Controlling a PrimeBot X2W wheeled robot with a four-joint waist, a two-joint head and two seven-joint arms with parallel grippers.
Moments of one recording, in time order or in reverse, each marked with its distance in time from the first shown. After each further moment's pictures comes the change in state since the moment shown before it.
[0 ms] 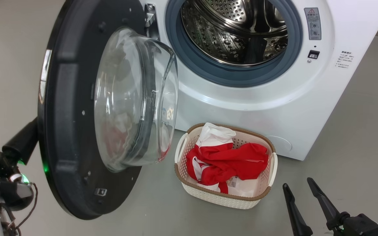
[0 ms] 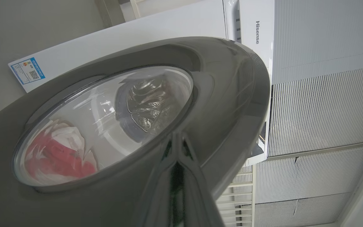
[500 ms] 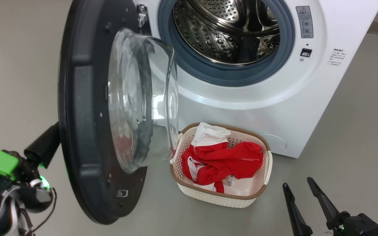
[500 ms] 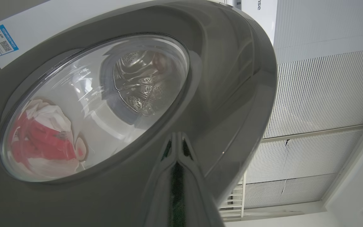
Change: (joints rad) left arm 0.062 -0.003 -0.106 -0.086 -0.087 0.035 -0.038; right arm -0.003 0.000 0.000 0.001 0.006 0.000 0.000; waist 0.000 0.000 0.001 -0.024
